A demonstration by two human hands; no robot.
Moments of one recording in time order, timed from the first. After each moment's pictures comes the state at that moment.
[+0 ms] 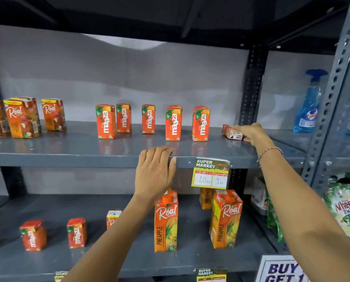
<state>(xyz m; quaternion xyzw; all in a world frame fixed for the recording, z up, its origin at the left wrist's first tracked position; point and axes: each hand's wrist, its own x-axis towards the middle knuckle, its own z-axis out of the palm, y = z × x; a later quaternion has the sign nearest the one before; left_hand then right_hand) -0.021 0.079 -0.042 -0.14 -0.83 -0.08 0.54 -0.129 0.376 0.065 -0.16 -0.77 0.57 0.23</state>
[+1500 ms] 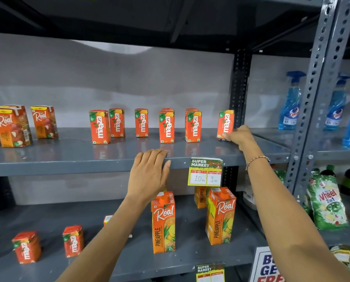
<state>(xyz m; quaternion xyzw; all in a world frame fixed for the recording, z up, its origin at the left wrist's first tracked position) -0.008 0.065 -0.033 -0.18 -0.87 -0.06 0.46 -0.086 0.352 0.057 -0.16 -0.81 0.50 0.25</state>
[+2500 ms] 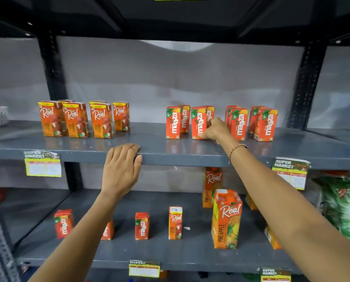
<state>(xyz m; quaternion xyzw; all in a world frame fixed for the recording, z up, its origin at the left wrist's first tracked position) -0.020 -0.201 -0.045 -0.09 -0.84 -0.03 0.53 -0.099 0.066 0.071 0.01 -0.92 0.35 0.19</state>
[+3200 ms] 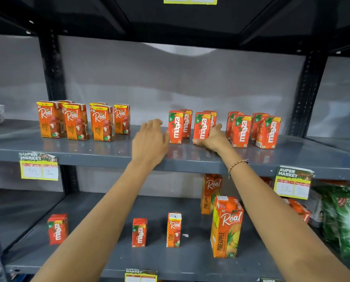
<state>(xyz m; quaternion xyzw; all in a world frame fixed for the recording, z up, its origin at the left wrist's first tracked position) -0.039 -0.130 0.039 -0.05 -0.87 -0.18 0.45 -0.100 0.059 0.056 0.01 -0.90 0.41 0.17</state>
